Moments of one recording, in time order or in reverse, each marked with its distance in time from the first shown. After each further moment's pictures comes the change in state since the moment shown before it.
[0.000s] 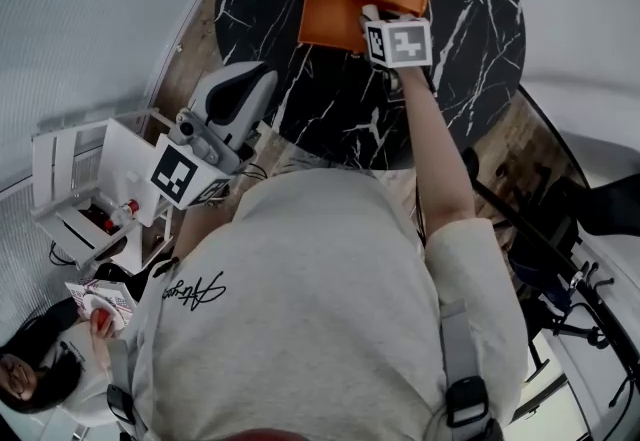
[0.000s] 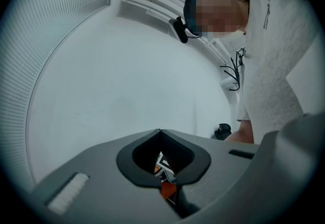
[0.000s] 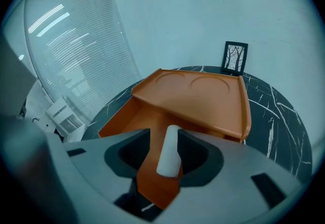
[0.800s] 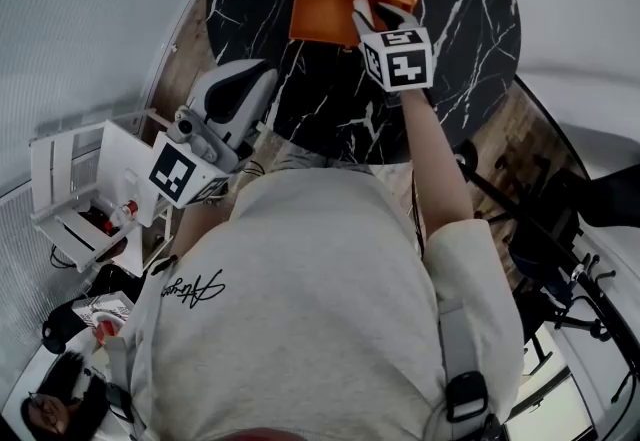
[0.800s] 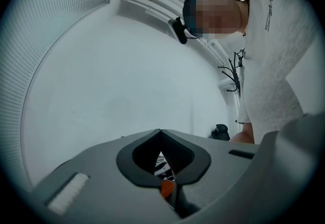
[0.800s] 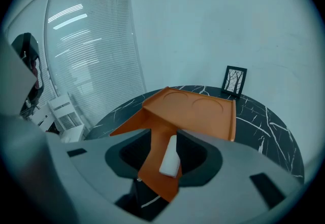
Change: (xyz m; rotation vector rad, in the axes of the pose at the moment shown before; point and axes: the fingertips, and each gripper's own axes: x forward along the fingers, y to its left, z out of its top) left arm 0.011 -0.012 -0.002 -0.015 -0.004 -0.036; right arm -0.041 0.014 0.015 -0.109 -0.172 -0.003
